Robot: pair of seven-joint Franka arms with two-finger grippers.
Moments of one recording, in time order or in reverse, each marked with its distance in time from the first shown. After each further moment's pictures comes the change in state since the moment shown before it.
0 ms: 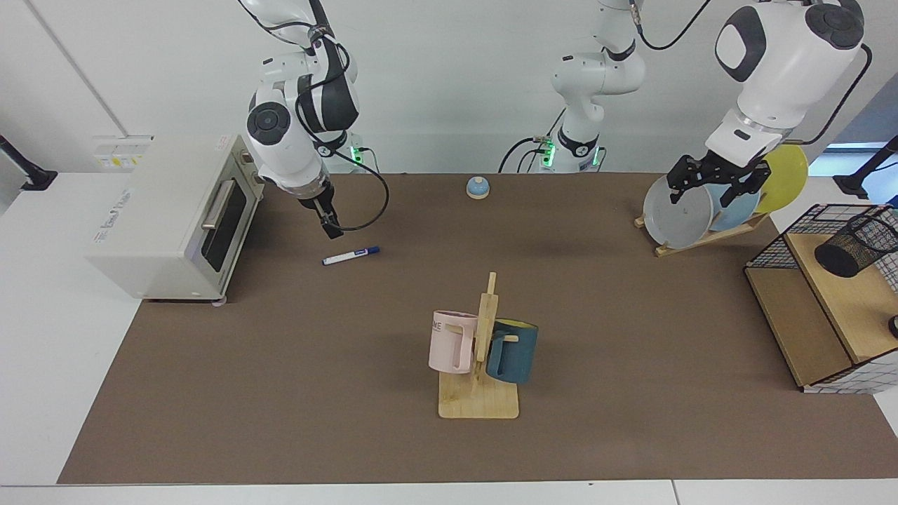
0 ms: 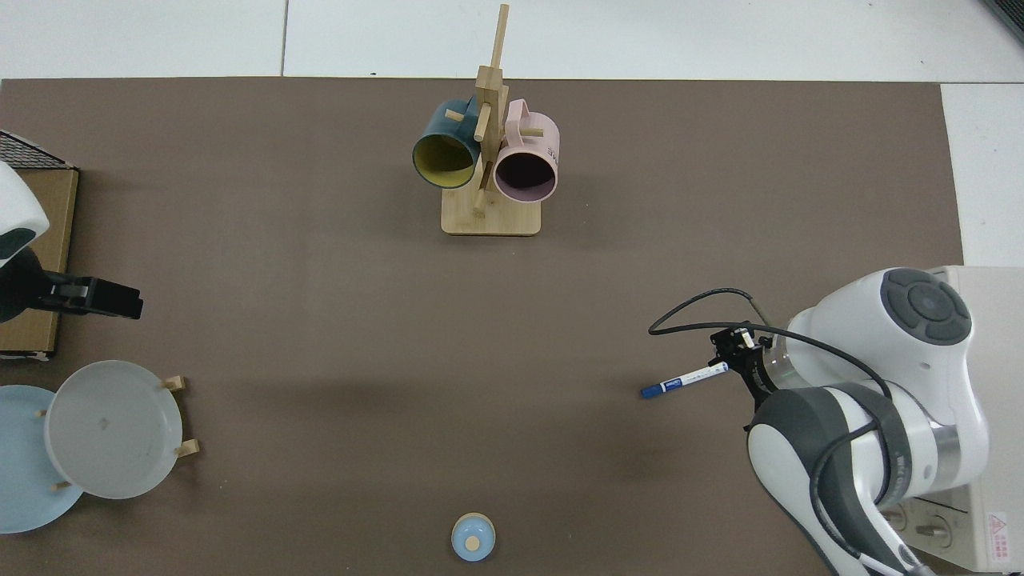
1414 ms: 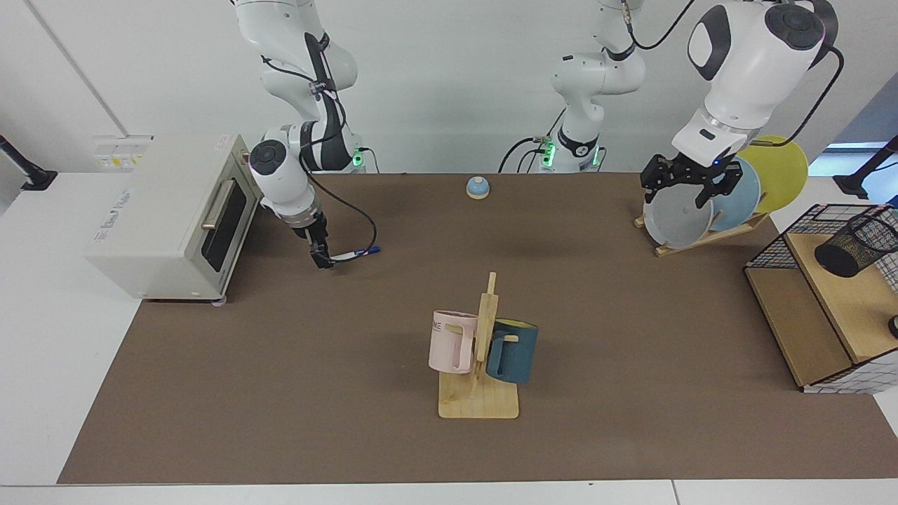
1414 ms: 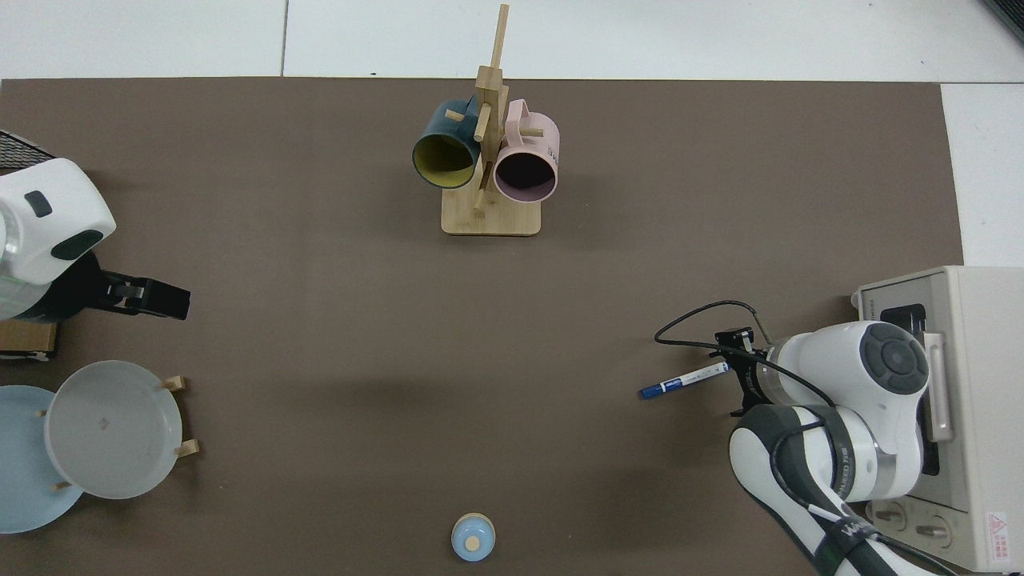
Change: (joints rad) left arm -0.004 -0.001 -0.083 0.000 -0.002 -0.003 -0.051; right arm -0.069 0.092 0.005 -0.223 0.033 0.453 -0.016
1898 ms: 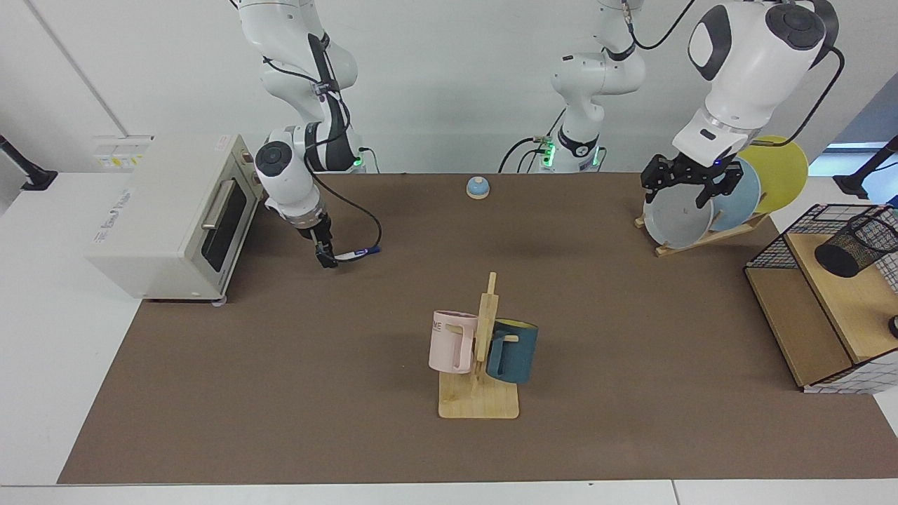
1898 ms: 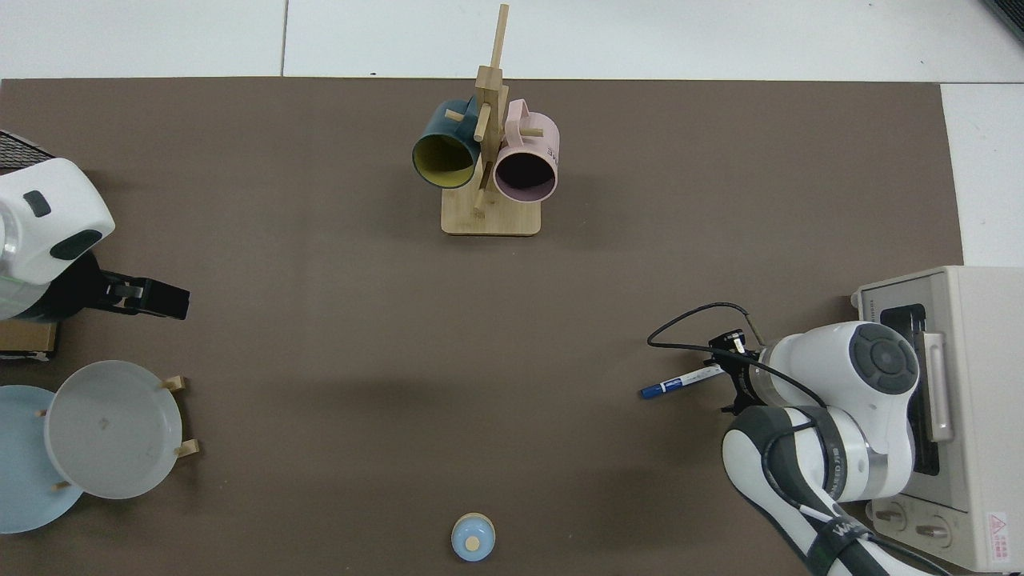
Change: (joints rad) left arm 0.000 0.000 0.001 0.000 0.000 0.000 0.000; right arm 0.016 0.008 -0.001 0.000 0.001 0.003 0.000
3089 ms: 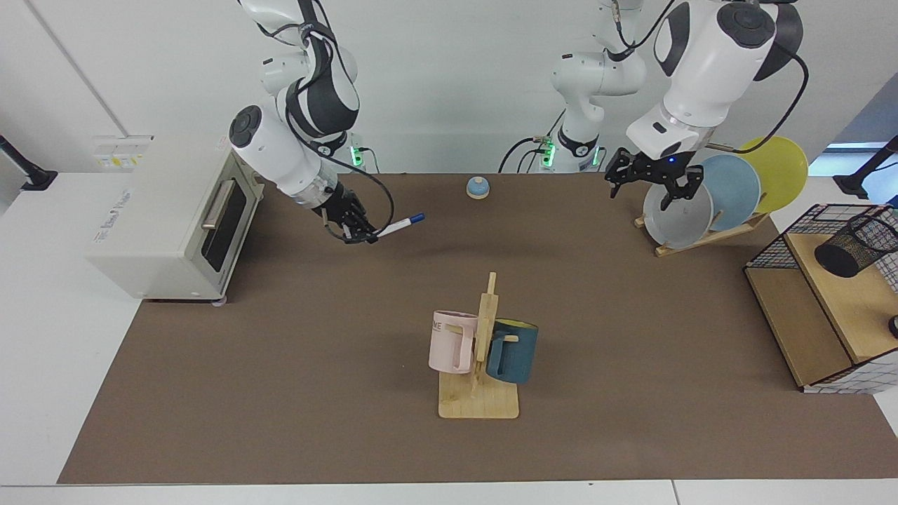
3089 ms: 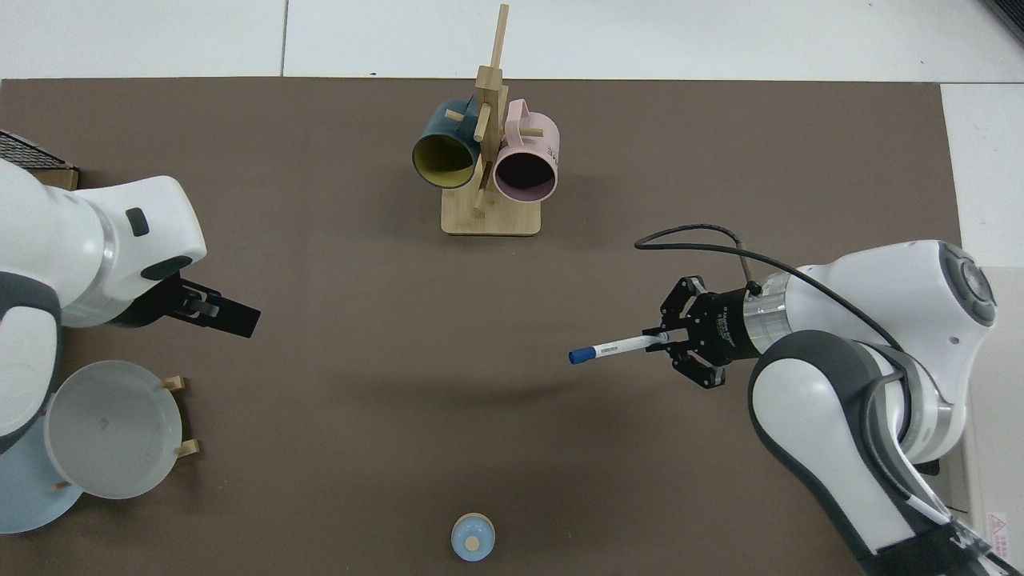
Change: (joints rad) left arm -0.109 0.000 -0.022 0.000 -0.031 0.002 0.103; right arm 0.091 -0.027 0.006 0.350 0.442 -0.314 0.000
